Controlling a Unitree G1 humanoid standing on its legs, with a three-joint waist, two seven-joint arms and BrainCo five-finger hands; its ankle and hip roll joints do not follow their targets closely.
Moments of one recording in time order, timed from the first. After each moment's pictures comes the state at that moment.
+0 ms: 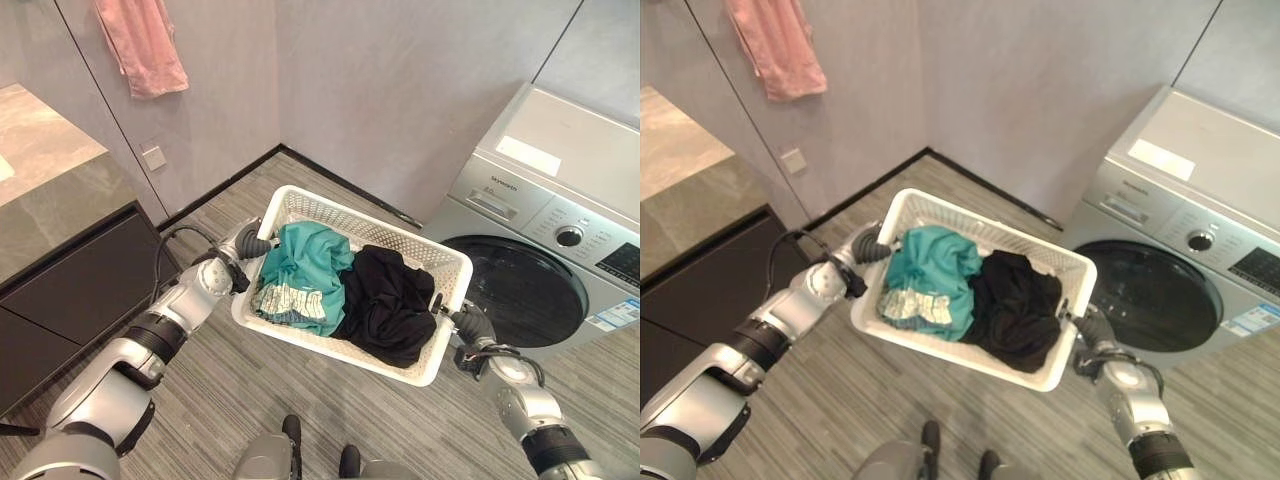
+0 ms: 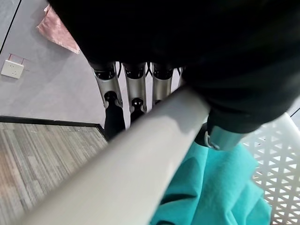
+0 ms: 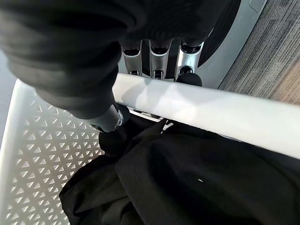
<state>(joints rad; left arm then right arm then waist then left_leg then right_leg) -0.69 0.62 -0.61 0.52 0.05 0.04 0.07 -0.11 -0.49 0.14 0.37 0.59 0.07 -0.06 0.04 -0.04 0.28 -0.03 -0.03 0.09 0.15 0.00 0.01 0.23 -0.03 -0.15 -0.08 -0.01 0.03</state>
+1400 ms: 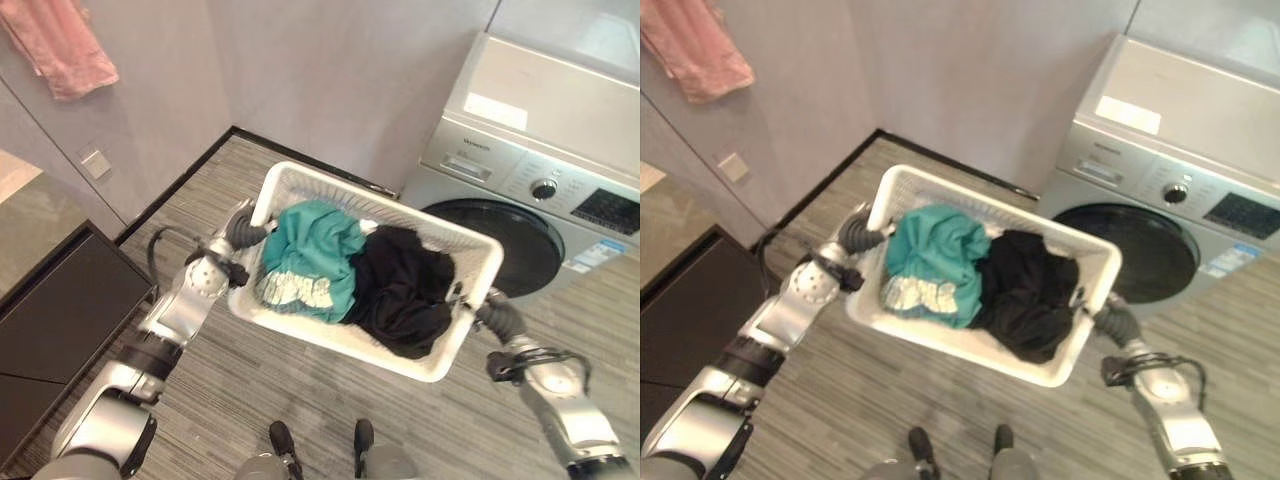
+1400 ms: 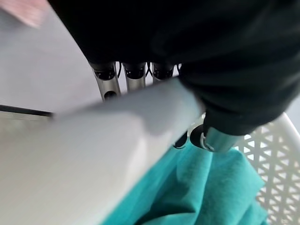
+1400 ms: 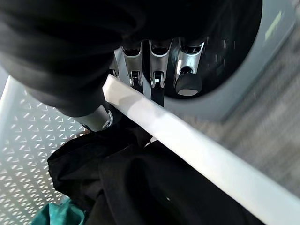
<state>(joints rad) -0.64 0.58 -0.40 0.30 0.12 0.04 0.07 0.08 -0.67 -0.02 -0.01 0.42 0.09 0.03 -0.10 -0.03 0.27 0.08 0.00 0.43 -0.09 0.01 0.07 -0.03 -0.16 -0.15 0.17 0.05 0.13</state>
